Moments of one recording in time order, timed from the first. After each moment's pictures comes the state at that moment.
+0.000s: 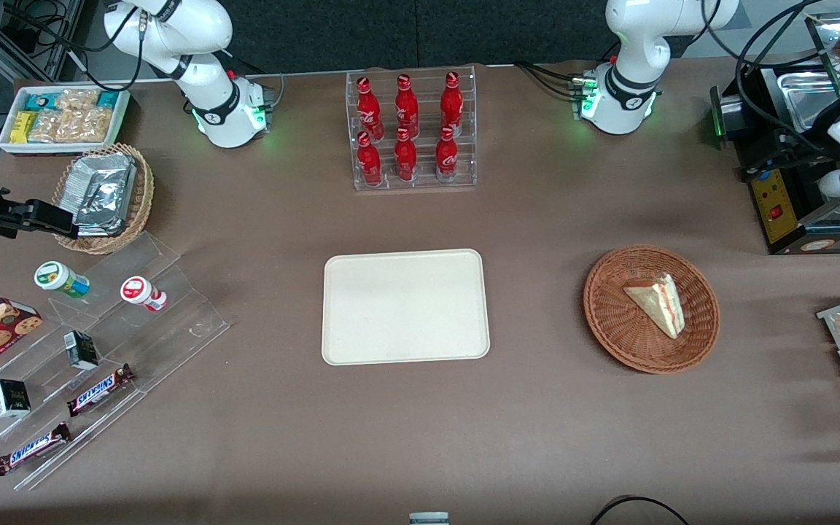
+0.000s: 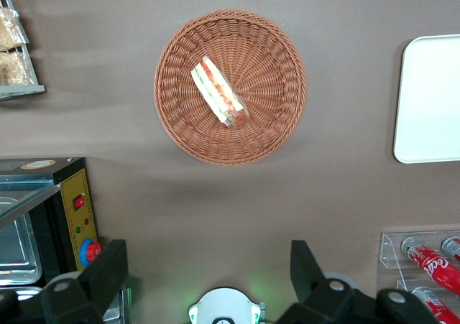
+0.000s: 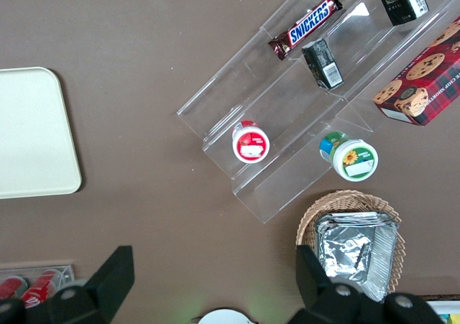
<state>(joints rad) 0.00 -0.07 -0.03 -1.60 0.00 1.42 -0.01</state>
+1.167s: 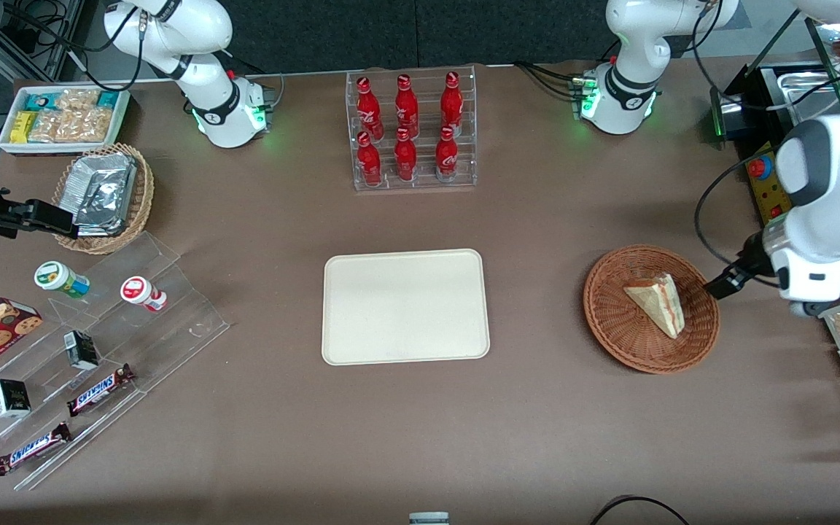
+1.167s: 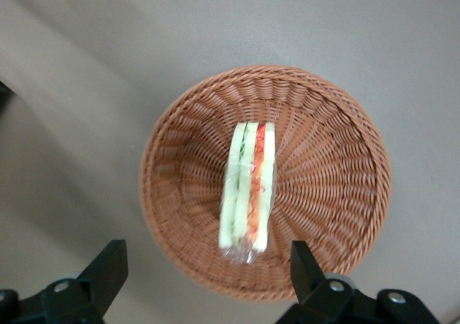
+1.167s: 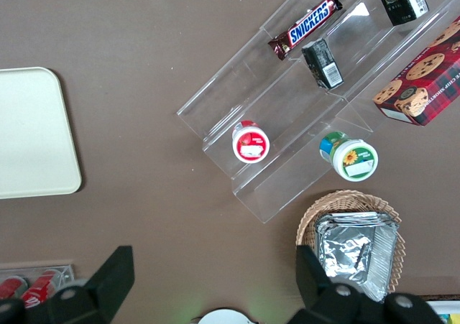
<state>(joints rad) 0.02 0.14 0.00 -2.00 0.01 2.07 -0.74</state>
